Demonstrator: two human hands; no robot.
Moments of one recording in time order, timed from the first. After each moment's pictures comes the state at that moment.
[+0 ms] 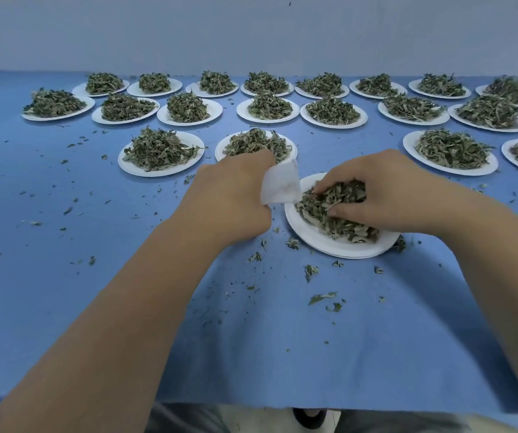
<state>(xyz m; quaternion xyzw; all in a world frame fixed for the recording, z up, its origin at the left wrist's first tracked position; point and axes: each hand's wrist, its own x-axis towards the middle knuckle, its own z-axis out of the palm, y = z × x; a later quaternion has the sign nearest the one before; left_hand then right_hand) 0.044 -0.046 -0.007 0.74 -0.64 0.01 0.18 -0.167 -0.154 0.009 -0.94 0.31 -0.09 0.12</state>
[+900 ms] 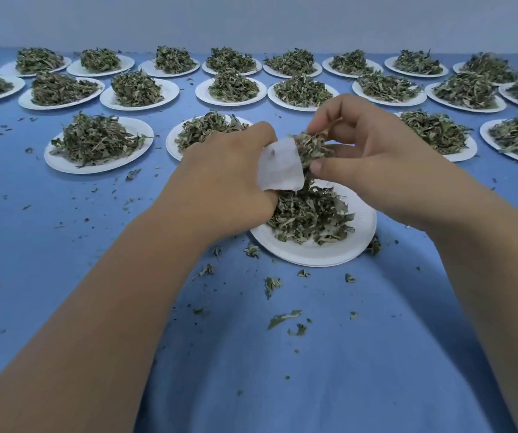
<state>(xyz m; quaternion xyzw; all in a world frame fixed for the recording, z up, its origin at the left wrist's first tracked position) 0.018 -0.092 -0.016 0.69 -0.68 0.01 0.24 -0.174 -0.162 0.008 -0.80 0.30 -0.28 0.44</state>
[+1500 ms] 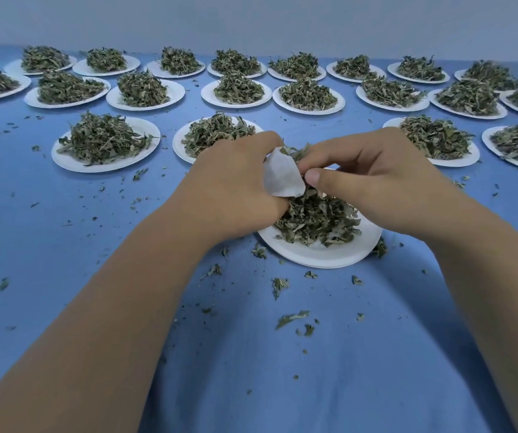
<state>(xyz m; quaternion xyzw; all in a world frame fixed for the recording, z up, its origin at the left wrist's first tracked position) 0.017 -0.089 -0.017 0.68 -0.67 -0.05 0.29 -0.173 -0.154 -0.001 -0.85 0.26 -0.29 0.36</state>
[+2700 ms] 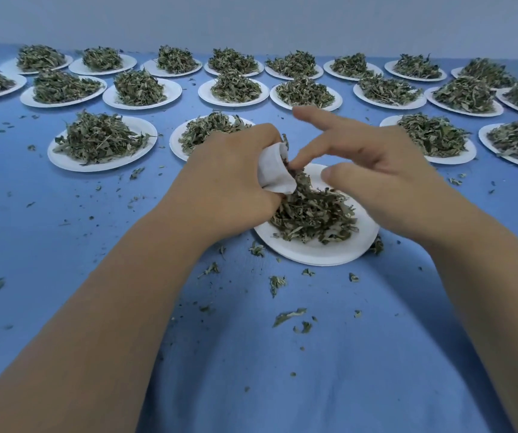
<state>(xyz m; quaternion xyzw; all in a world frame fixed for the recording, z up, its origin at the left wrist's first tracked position) 0.019 -0.087 -0.020 0.66 -0.67 -0.05 0.35 -0.175 -0.146 0.001 -0.85 0.26 -0.28 0.37</state>
